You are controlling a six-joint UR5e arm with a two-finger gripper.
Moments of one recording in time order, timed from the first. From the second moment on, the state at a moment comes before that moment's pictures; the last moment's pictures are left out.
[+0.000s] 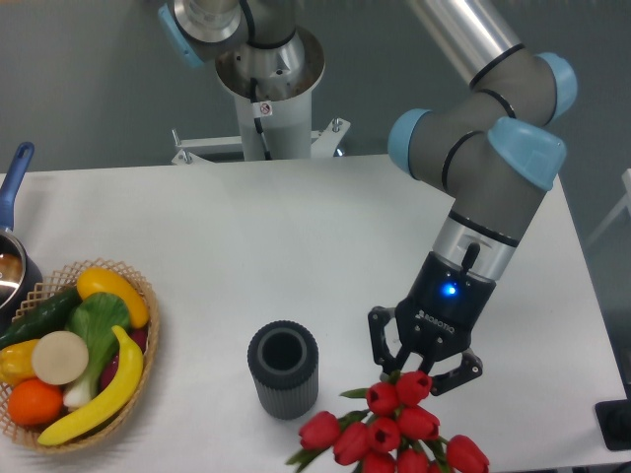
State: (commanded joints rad) arm 2.63 -2.07 -1.31 -0.80 0.49 0.86
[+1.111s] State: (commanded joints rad) arm 2.68 -2.03 -1.43 -0.79 0.15 0.91
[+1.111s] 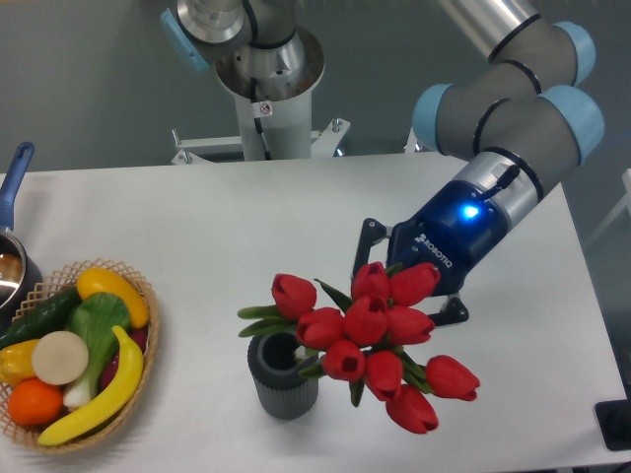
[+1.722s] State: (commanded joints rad) arm 2.66 -2.02 -1.49 -0.79 0.15 1.04
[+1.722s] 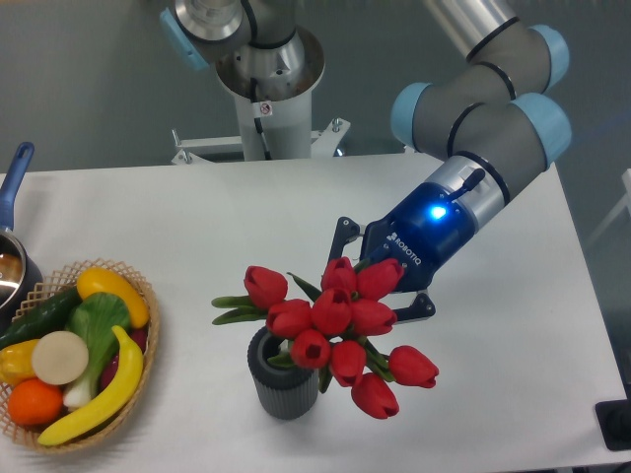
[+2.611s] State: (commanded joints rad) arm 2.65 -2.02 -1.69 -0.79 0.16 1.26
